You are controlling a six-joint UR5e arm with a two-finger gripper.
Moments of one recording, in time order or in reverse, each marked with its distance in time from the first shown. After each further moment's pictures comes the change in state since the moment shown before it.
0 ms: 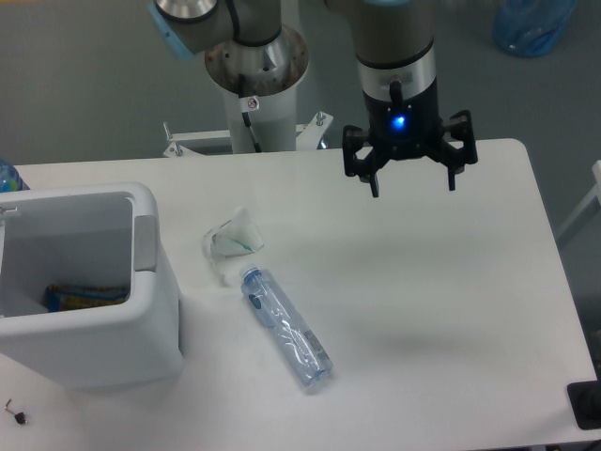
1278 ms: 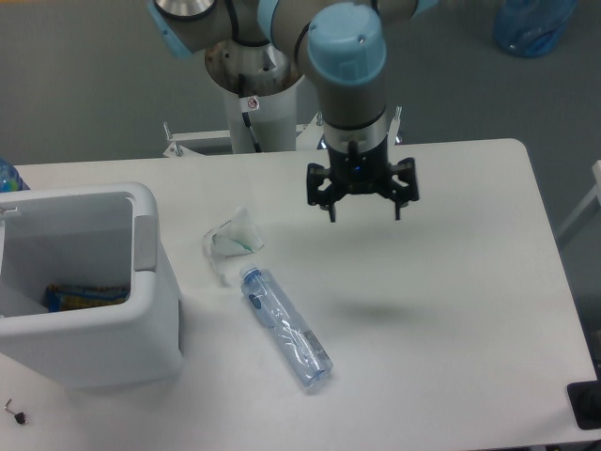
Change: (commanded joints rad) arm -0.072 0.025 -0.331 0.169 -0.032 -0.003
